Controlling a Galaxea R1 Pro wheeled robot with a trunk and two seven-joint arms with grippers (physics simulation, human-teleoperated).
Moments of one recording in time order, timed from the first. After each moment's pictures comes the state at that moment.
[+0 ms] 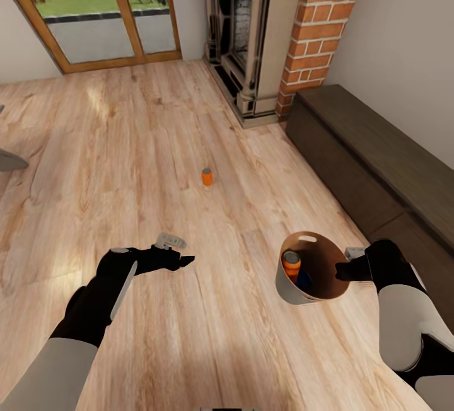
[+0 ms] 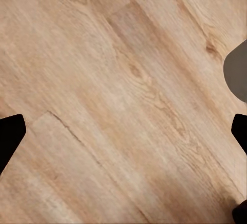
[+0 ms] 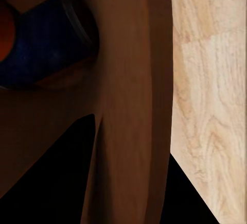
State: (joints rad) left arm -0.65 0.08 -0.09 -1.23 -0.10 0.75 -0.57; right arm -0.96 -0.13 -0.65 -0.69 1.09 0.83 0.83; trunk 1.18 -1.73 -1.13
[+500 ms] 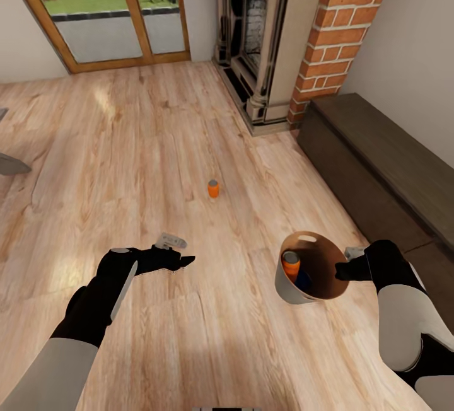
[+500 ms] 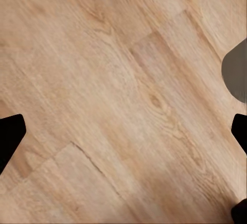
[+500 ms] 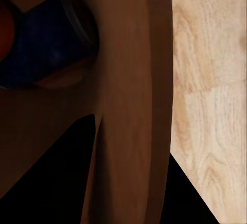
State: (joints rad) left arm -0.65 0.07 -0.09 -1.23 -0.10 0.75 -0.57; right arm -0.96 -0.13 -0.65 -0.69 1.08 0.83 0.83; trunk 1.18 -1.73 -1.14
